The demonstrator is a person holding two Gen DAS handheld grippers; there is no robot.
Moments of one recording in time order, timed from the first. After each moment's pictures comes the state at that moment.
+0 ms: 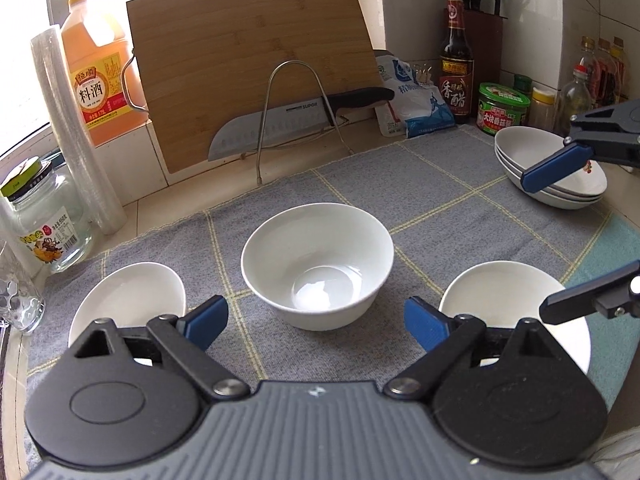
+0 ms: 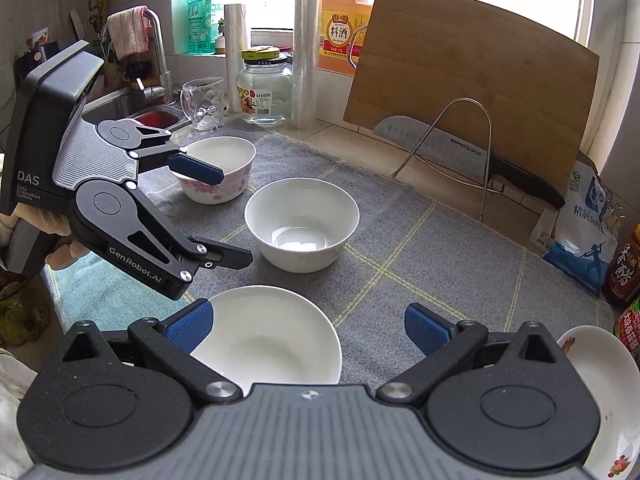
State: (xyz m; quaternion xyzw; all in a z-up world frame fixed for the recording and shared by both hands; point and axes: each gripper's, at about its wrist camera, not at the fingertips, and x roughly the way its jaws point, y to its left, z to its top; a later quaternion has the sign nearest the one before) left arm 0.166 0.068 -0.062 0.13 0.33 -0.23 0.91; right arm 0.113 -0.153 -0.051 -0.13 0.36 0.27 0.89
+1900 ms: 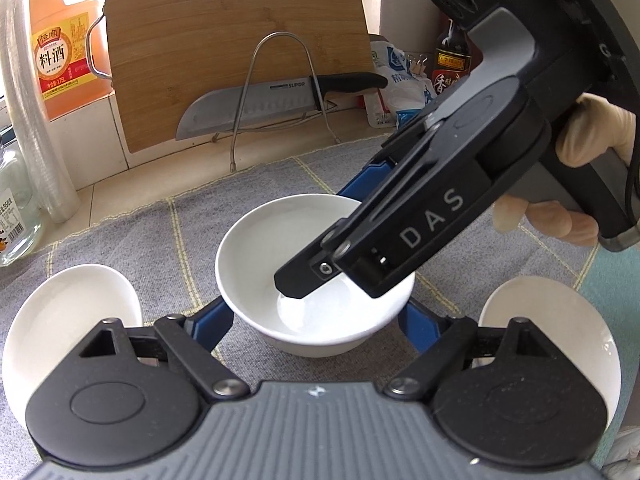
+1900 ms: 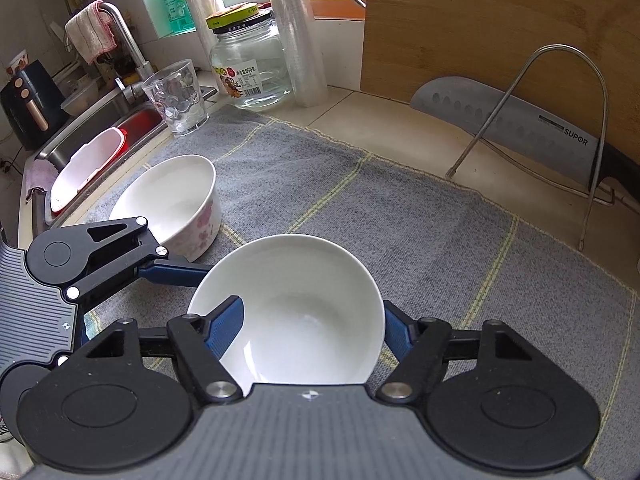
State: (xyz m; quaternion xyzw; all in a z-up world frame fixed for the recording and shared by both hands) left arm 0.212 0.069 -0.087 0.10 0.35 -0.28 0.89; right arm 0.271 -0.095 -0.095 -0.07 0.45 0.32 0.83
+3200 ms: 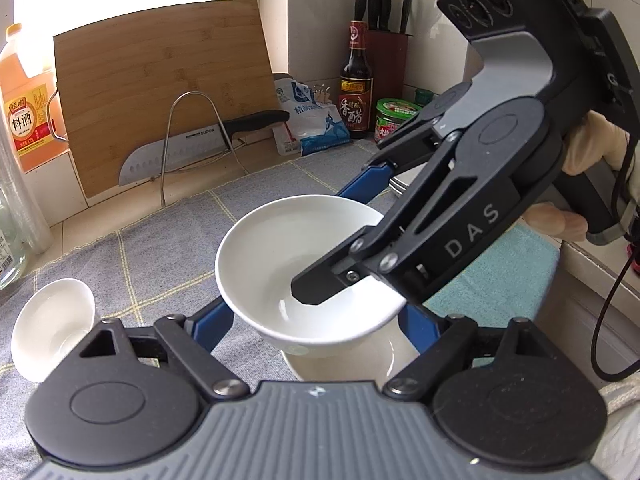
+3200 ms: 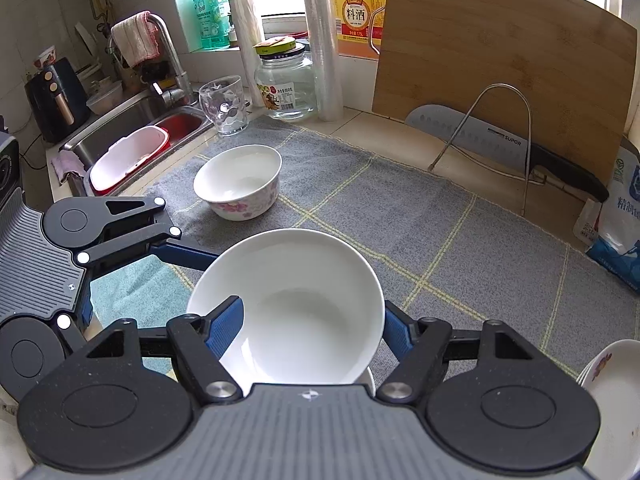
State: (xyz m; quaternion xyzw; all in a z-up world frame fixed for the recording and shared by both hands) left arm 0.111 0.039 -0.030 0.11 0.32 -0.34 0.88; right arm 0.144 -0.142 -0.034 -0.08 0.42 0.31 0.85
